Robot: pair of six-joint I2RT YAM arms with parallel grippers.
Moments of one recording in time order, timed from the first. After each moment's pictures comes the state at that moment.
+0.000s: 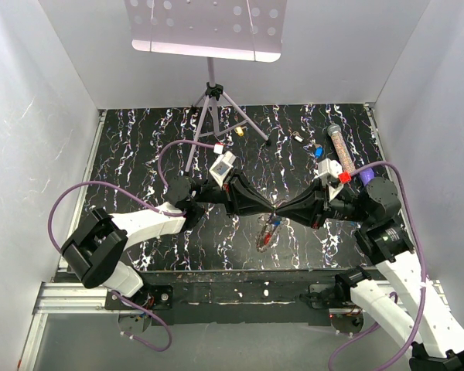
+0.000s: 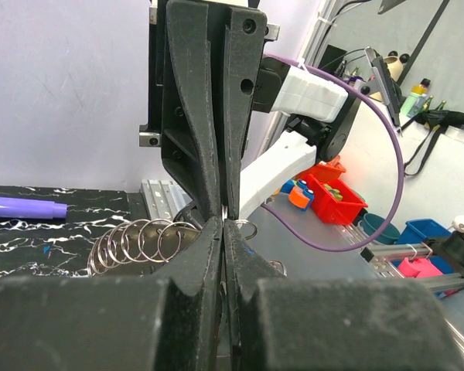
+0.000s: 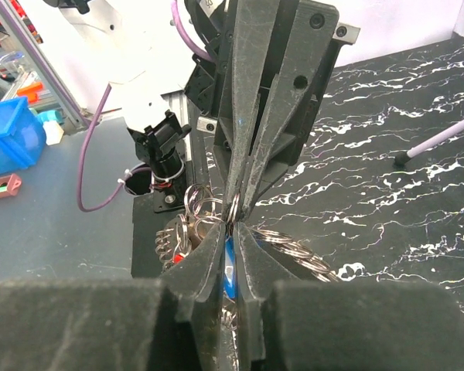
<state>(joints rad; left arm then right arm) -0.81 1.48 0.77 1.36 0.95 -0.84 0.42 0.63 0.73 -0.04 -1.04 0.24</state>
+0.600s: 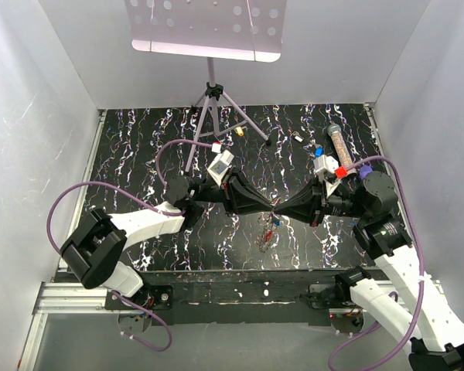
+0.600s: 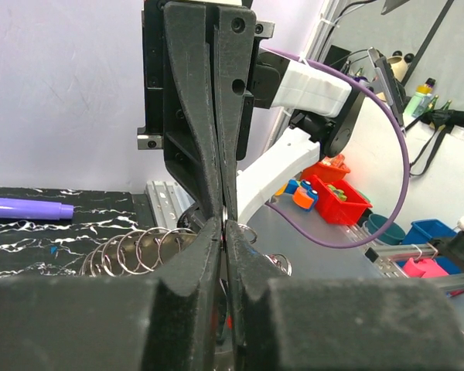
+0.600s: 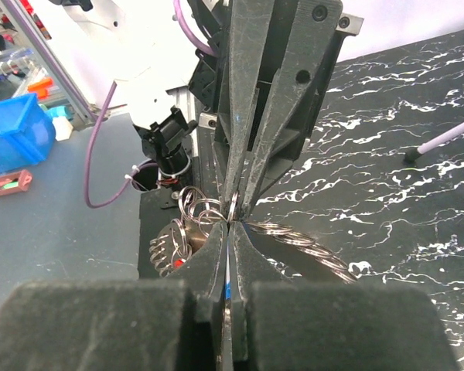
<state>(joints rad) -0.79 1.47 0.77 1.36 0.95 -0.83 0.42 0.68 0.76 -0.04 -1.07 0.24</state>
